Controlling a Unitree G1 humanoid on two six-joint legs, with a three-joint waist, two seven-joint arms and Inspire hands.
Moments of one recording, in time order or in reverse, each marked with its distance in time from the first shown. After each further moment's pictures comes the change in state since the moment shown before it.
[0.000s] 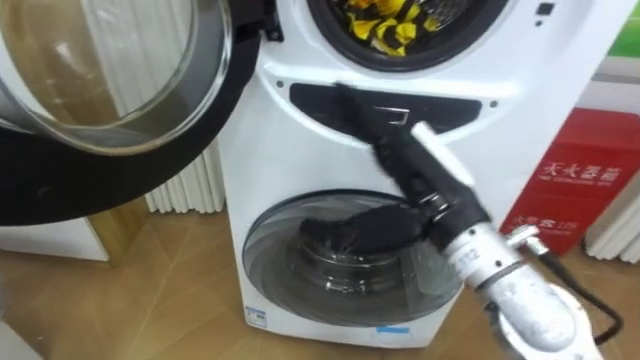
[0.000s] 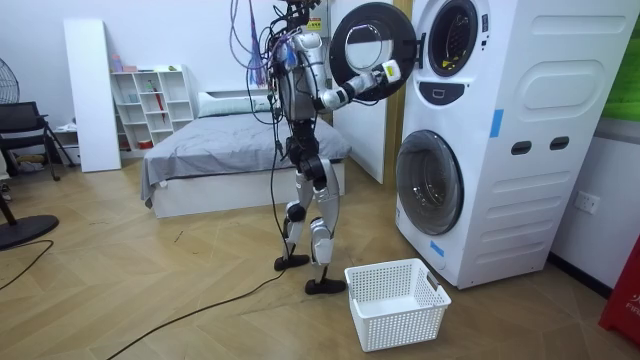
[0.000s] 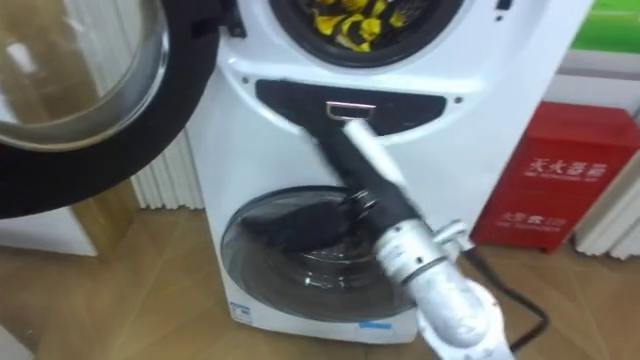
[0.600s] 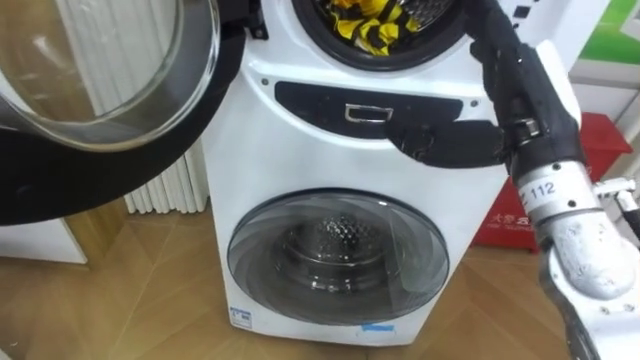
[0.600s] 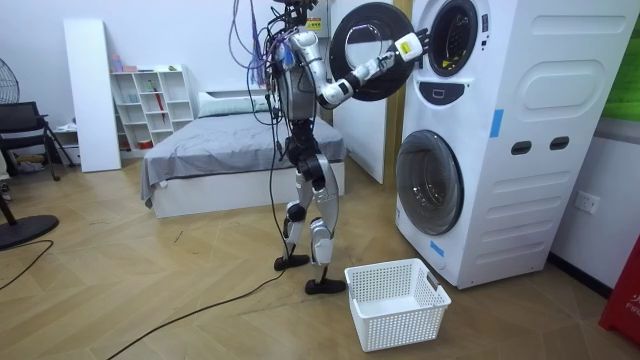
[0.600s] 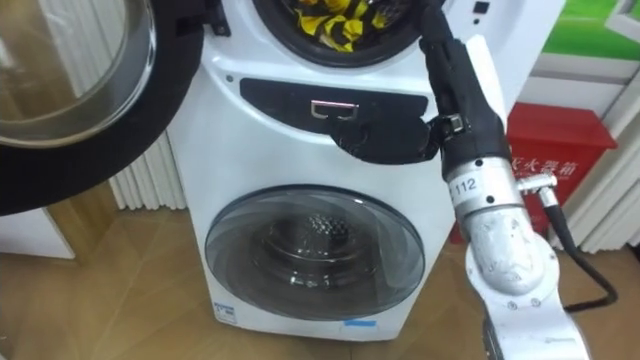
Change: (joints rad) left arm -0.006 -0.005 0.040 -0.091 0.001 0.074 -0.073; right arm -0.141 -0.035 -0.102 0.041 0.028 0.073 -0.149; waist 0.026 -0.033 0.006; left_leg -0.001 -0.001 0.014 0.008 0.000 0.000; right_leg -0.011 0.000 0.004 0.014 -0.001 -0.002
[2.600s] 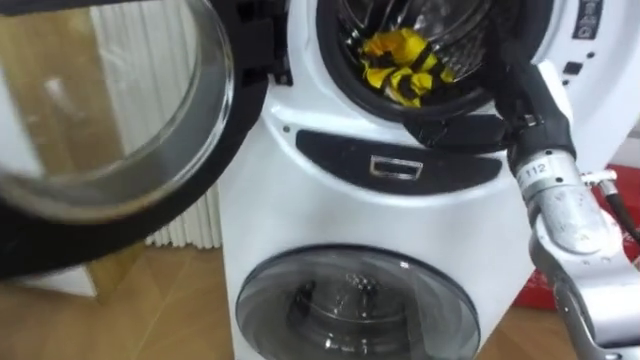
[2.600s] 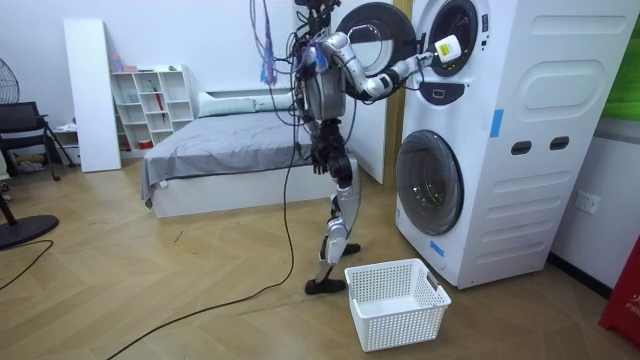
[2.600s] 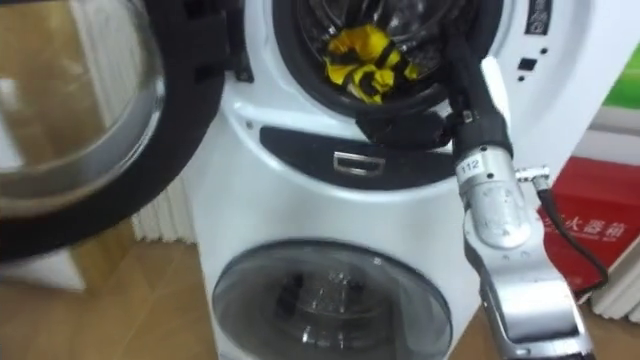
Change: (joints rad) left arm 0.131 0.035 0.128 -0.039 0.061 0.066 -0.006; right arm -0.124 -0.054 -0.003 0.235 0.080 0.011 -0.133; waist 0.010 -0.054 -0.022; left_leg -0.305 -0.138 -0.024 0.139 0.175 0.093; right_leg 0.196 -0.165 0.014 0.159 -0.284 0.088
